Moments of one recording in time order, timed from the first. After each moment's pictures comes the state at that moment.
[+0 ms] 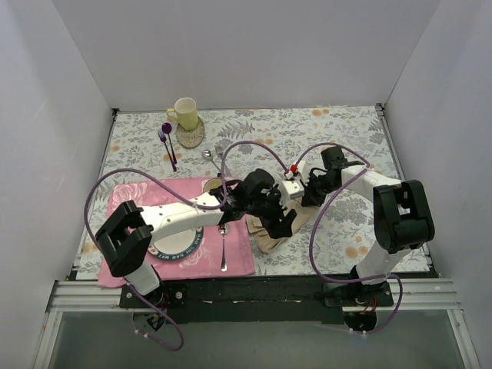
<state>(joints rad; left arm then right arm) -0.97 1.59 1.11 -0.18 0.42 -0.04 0.24 1.68 0.96 -0.51 -0.61 -0.83</state>
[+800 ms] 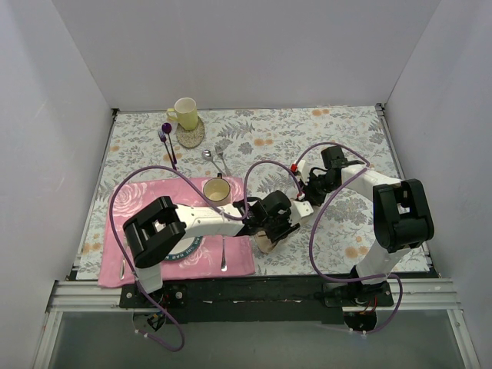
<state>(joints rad) -1.11 1.80 1.10 -0.11 0.11 0.07 0.23 1.69 0.97 -0.53 -0.61 -0.82</state>
